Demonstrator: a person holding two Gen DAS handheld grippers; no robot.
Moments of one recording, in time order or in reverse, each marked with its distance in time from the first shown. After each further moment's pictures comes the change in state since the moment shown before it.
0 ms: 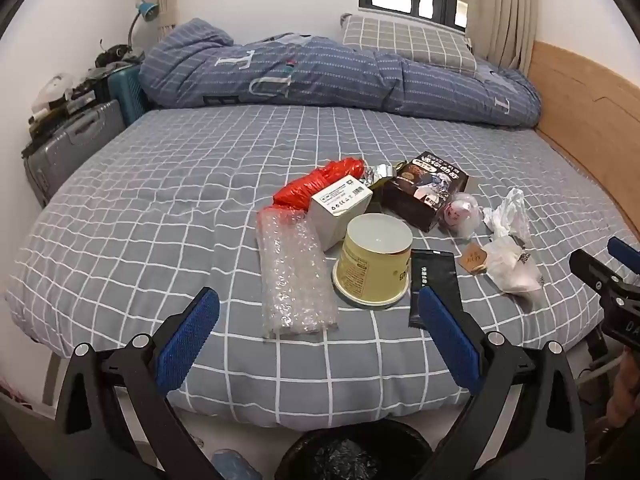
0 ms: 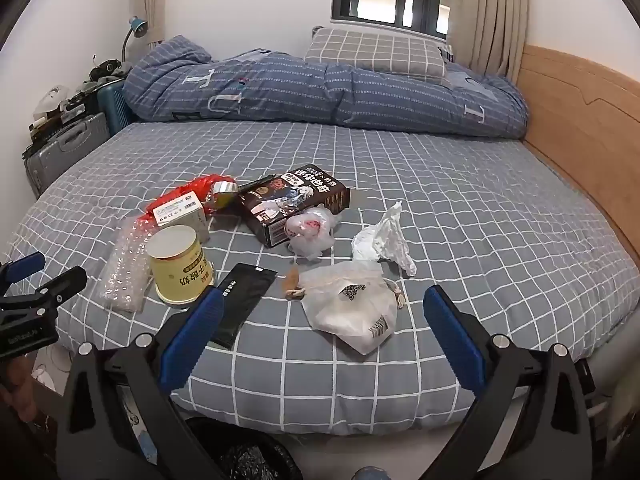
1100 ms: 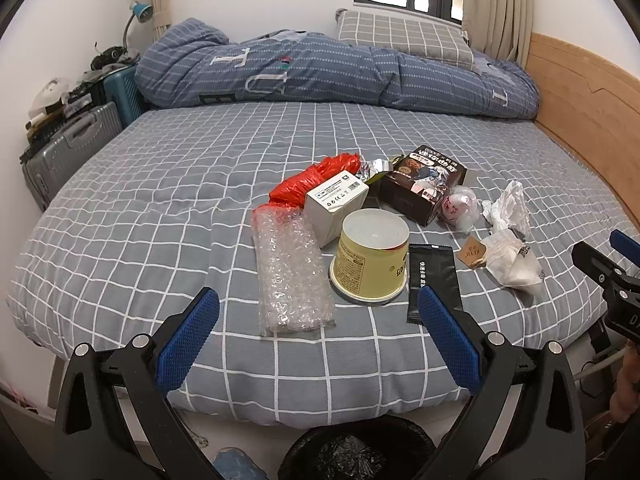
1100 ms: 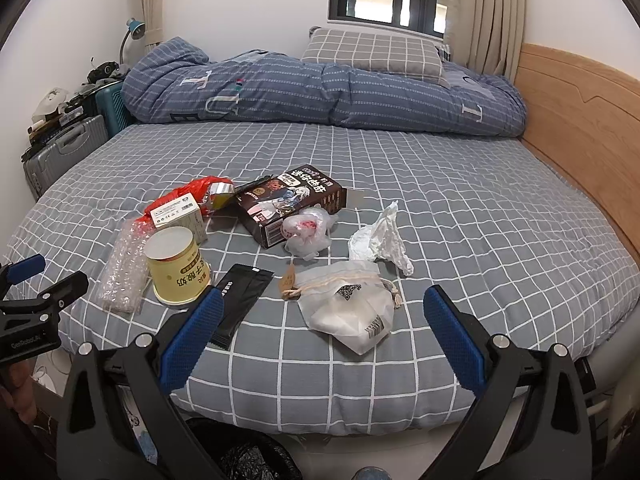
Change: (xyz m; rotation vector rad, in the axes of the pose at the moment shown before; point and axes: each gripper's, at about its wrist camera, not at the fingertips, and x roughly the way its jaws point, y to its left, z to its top) left arm 0.002 -0.006 0.001 0.036 0.012 0.013; right arm 0.000 -0.007 -0.001 0.013 -0.010 0.003
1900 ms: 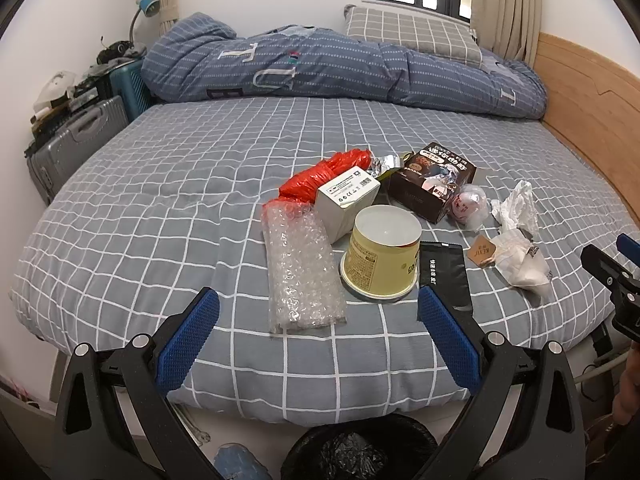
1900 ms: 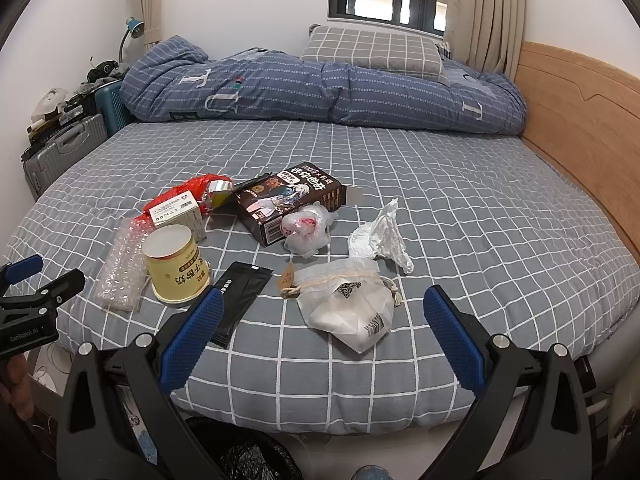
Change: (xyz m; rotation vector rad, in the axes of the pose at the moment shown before) left arm 0.002 0.007 0.000 -0.014 0.018 0.020; right arm 0.003 0.000 -0.002 0.000 0.005 0.002
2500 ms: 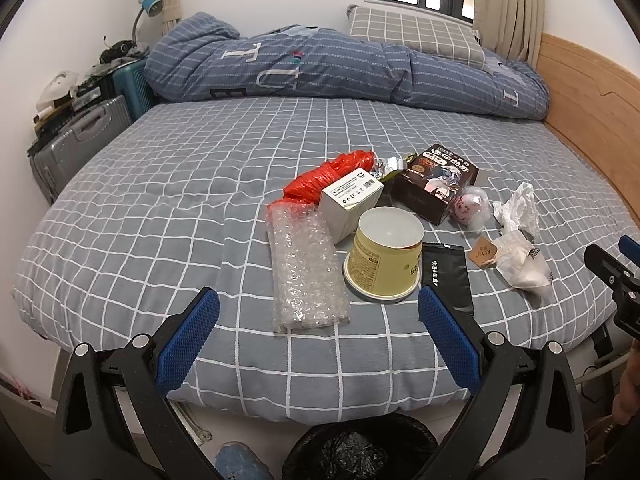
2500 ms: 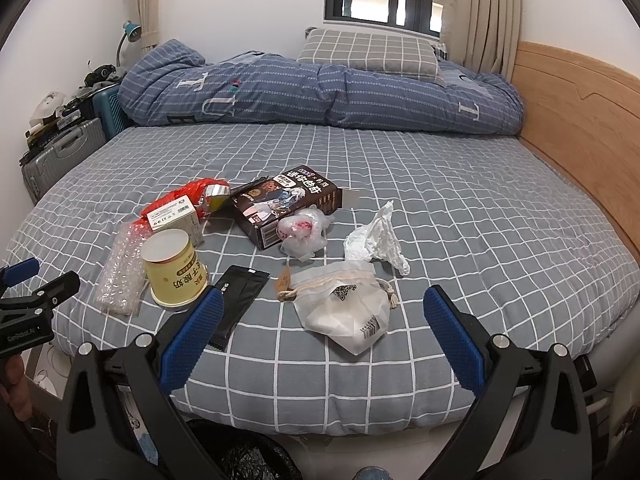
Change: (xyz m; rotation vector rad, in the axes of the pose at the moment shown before) left arm -0.003 0.002 0.002 -0.006 0.003 0.009; right arm -0.003 -0.004 0.002 0.012 -0.008 -0.006
